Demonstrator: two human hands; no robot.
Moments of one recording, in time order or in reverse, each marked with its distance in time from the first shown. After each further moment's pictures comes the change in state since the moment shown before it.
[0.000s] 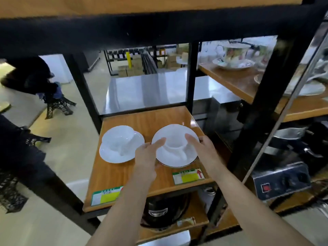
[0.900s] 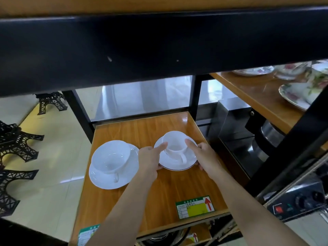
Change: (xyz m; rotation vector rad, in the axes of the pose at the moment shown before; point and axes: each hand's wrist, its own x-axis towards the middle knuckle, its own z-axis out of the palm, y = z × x) left_hand 0.091 0.014 0.030 0.205 0.122 -0.047; right_hand 0.095 0.003 0.016 -0.364 0.029 0.150
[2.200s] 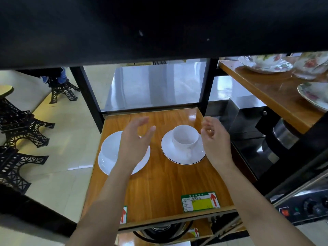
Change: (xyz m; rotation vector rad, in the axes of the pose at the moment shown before) left_hand -0.012 0.025 -0.061 0.535 0.159 0.767; right_hand -0.029 -0.035 -0.007 -0.039 0.262 -0.459
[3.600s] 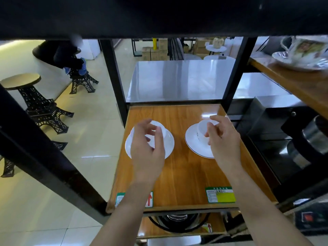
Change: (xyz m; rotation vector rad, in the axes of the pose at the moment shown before) left_hand -0.054 -0.017 -0.031 -0.252 0.324 0.054; right_hand -0.033 -0.030 0.039 0.081 0.022 -0.048
